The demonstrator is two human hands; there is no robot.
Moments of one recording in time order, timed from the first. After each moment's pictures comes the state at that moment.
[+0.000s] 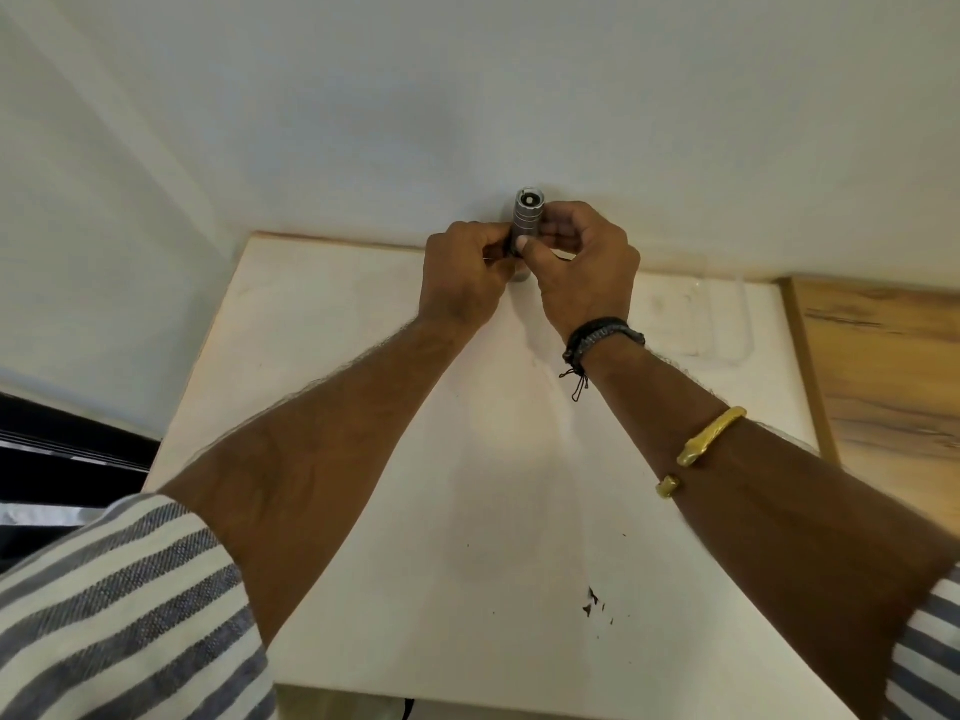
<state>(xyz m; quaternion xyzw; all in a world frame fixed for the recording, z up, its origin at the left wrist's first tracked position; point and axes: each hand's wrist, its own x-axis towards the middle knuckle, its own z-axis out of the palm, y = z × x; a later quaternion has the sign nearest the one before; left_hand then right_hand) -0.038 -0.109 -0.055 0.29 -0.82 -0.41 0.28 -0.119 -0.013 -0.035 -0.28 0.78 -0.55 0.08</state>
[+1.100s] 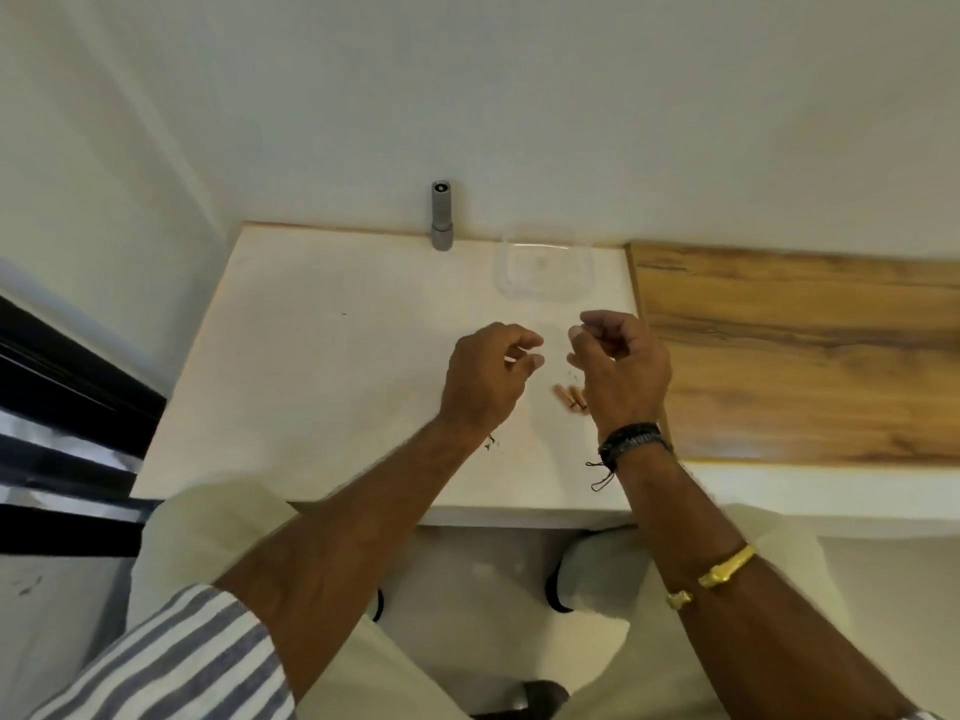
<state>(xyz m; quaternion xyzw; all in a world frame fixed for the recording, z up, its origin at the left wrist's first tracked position) 0.036 0.112 -0.024 0.25 -0.83 -0.44 0.26 -0.055 0.226 -0.001 -0.12 0.76 -0.63 0.07</state>
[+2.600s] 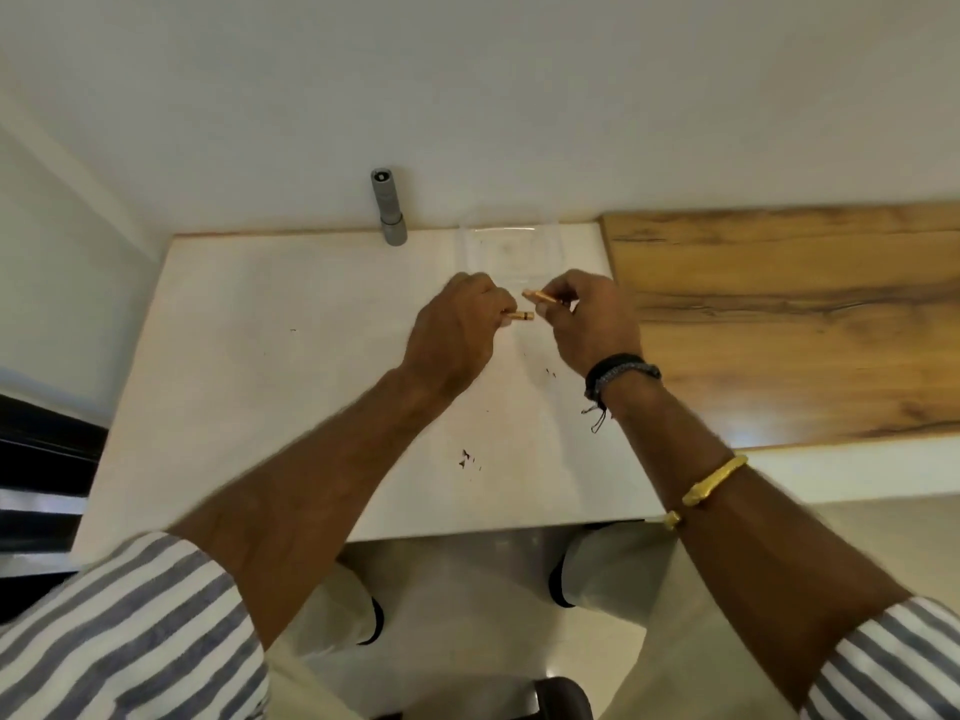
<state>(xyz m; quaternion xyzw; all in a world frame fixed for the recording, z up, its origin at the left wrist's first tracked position) -0.018 0.073 -0.021 0.13 -0.96 -0.17 0.18 -0.125 0.199 -0.002 -0.25 0.91 -0.32 0.09</state>
